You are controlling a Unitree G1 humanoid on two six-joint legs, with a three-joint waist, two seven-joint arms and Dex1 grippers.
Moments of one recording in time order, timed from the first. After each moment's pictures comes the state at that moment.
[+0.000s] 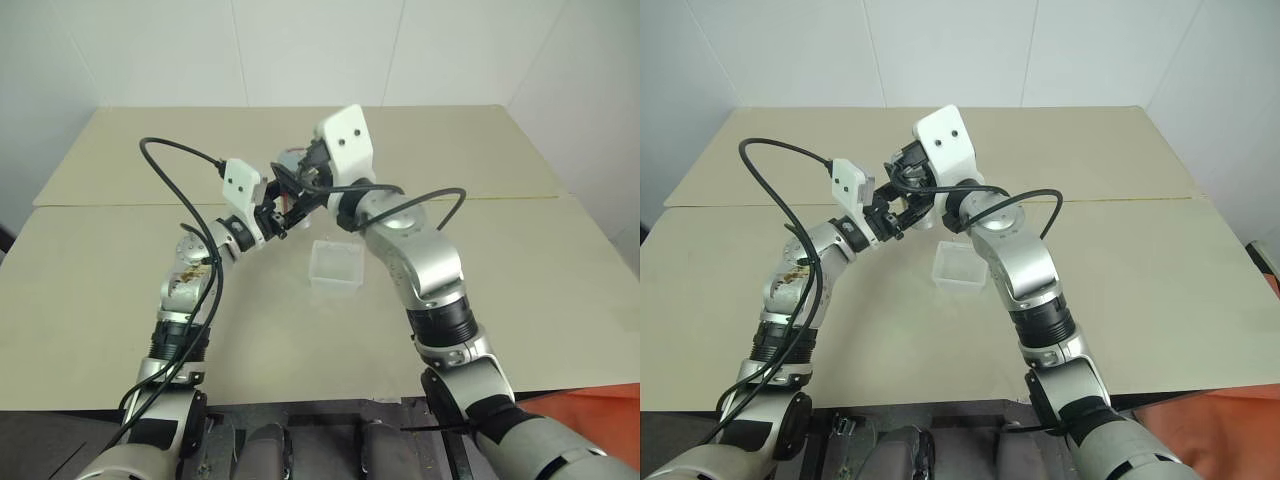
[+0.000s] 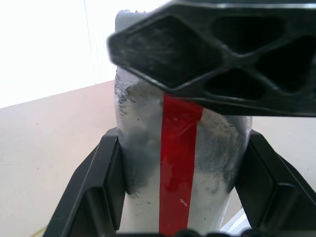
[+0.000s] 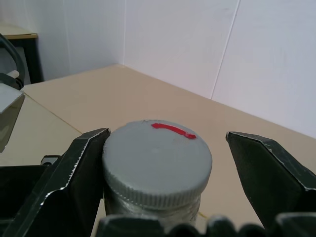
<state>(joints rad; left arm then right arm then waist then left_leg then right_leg) -0.66 0.30 0.04 0.14 -0.32 0.27 -0.65 -0.89 -0.06 0.18 -0.07 0.12 0.64 0.24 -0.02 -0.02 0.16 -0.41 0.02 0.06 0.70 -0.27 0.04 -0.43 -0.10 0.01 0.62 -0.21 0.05</state>
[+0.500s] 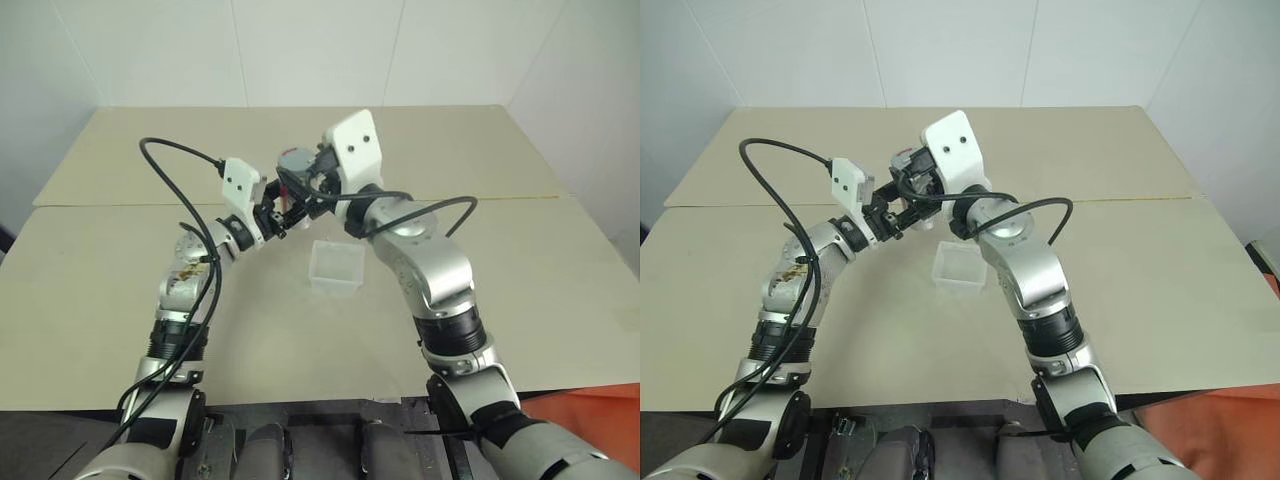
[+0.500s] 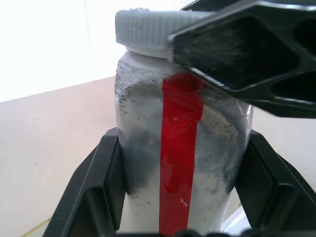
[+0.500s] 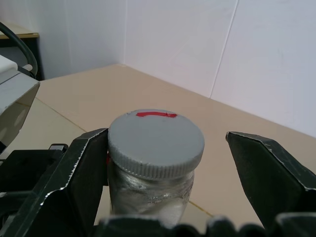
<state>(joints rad) -0.66 0.31 0.04 0.14 -0.34 0.30 -0.65 -0.85 -0.09 0.18 -0.15 0.14 0.68 0.25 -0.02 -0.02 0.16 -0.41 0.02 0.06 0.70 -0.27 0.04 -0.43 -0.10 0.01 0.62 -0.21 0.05</state>
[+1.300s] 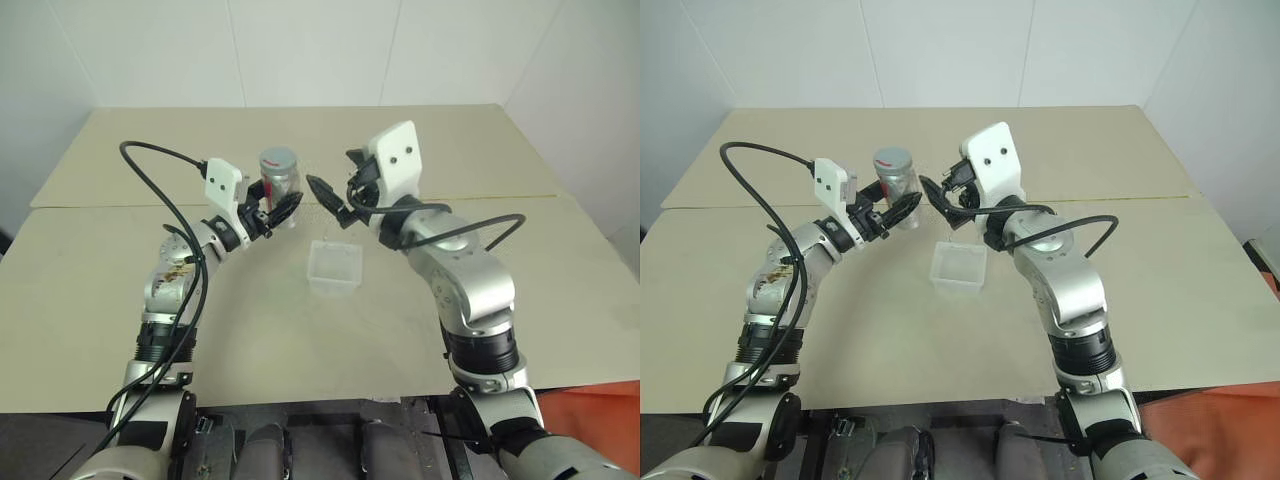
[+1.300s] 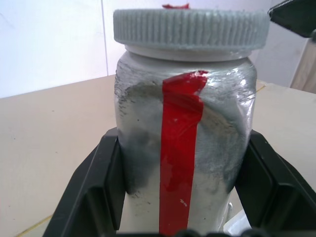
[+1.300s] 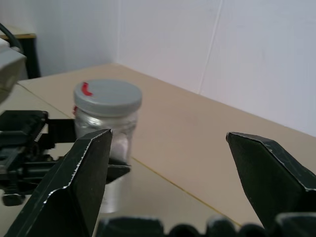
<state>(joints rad) -0.64 0.35 0.08 0.14 -0.36 0.31 -0.65 -0.74 -0.18 0.11 -0.31 0.21 0.71 0.33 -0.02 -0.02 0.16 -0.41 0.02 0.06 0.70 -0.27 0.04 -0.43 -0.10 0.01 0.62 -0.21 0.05</state>
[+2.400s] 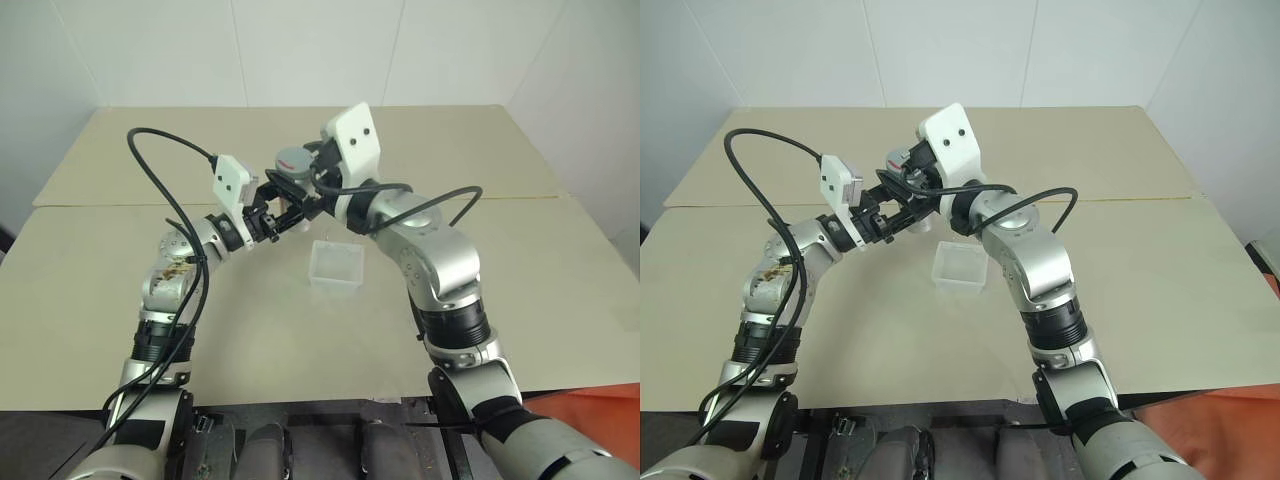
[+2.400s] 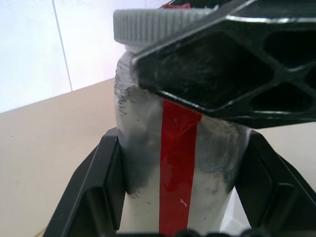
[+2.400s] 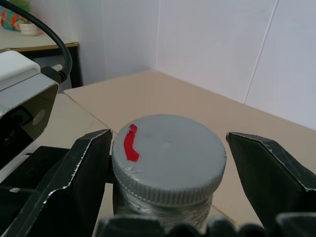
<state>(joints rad) -0.65 0.37 0.05 0.09 -0.38 0.31 -0.78 -0.89 -0.09 0.15 -0.12 0.22 0.69 0.37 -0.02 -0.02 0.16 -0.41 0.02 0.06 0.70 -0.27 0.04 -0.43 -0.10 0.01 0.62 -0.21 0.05</state>
